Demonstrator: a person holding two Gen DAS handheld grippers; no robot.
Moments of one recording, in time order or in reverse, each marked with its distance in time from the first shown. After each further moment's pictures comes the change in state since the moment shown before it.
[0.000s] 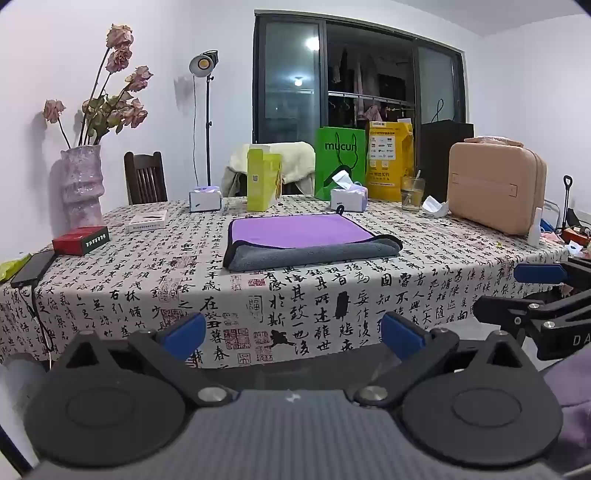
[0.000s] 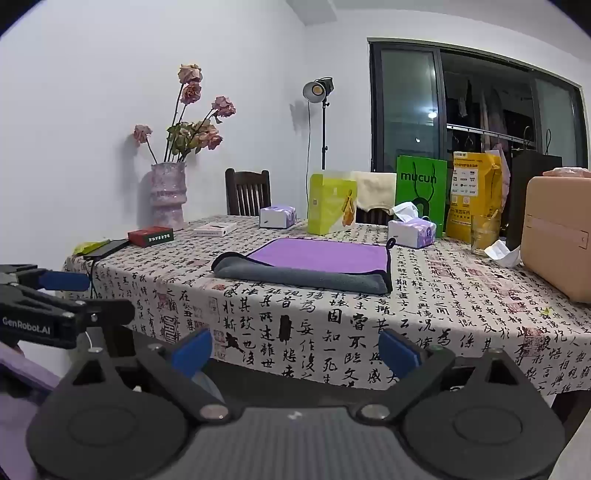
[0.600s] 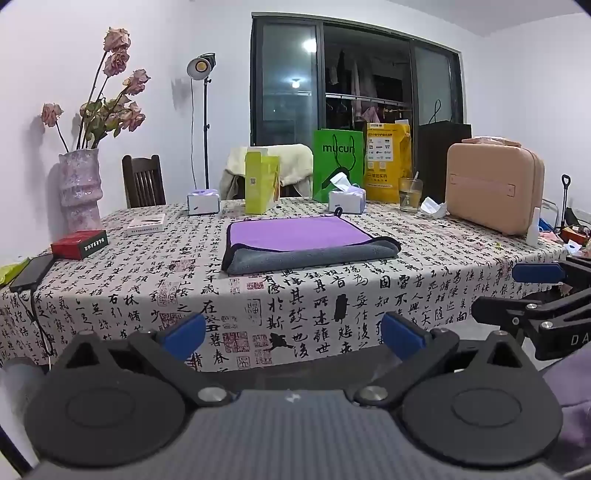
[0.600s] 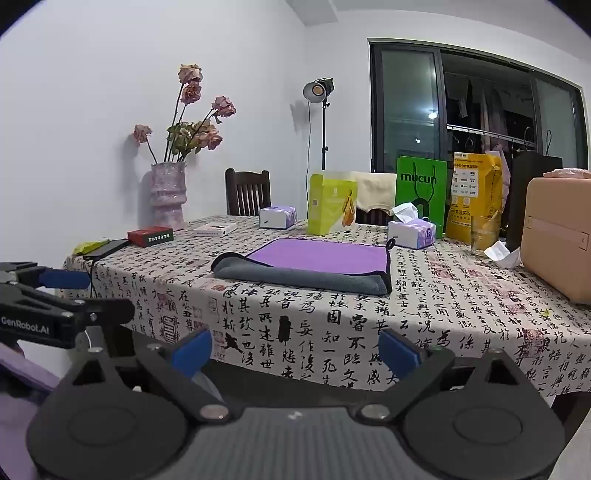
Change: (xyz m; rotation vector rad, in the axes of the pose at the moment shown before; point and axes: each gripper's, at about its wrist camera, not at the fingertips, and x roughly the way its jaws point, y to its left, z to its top) left arm 0.001 -0.002 0.002 0.006 -0.005 -0.003; right arm 0.001 0.002 -0.001 -0.001 -0.006 -0.003
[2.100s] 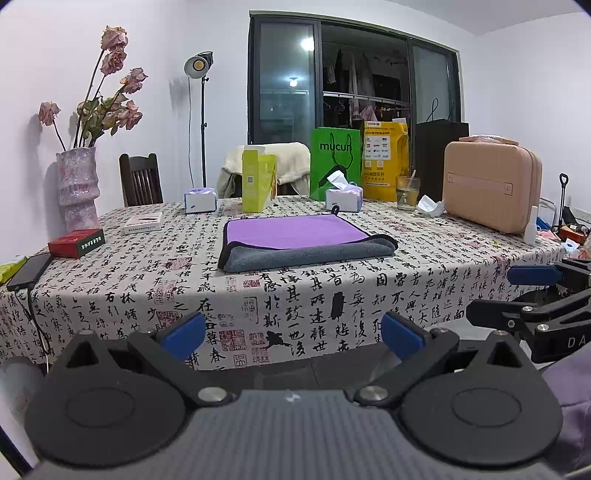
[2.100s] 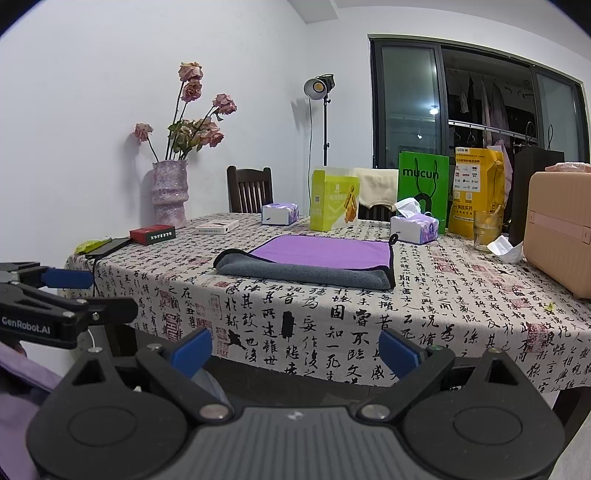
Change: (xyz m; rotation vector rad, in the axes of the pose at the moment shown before) left arm -0.002 0.001 0.001 0.002 -0.004 0.000; right arm 0.002 -0.001 -0.001 0.005 0.009 0.009
